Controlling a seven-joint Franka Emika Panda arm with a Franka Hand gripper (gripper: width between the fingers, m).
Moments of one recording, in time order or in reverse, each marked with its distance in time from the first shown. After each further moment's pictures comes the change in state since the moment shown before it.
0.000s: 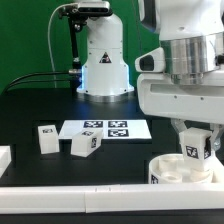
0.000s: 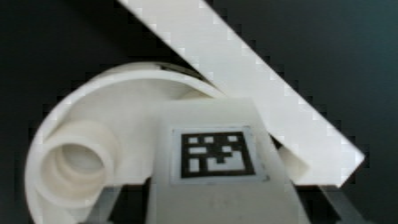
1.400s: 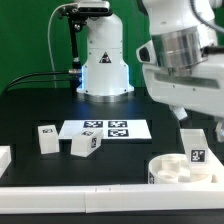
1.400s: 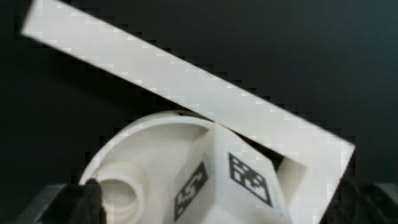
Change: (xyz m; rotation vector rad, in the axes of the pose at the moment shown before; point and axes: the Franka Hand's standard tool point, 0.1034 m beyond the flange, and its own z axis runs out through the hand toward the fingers) arm -0.012 0.001 -0.025 0.006 -0.143 0.056
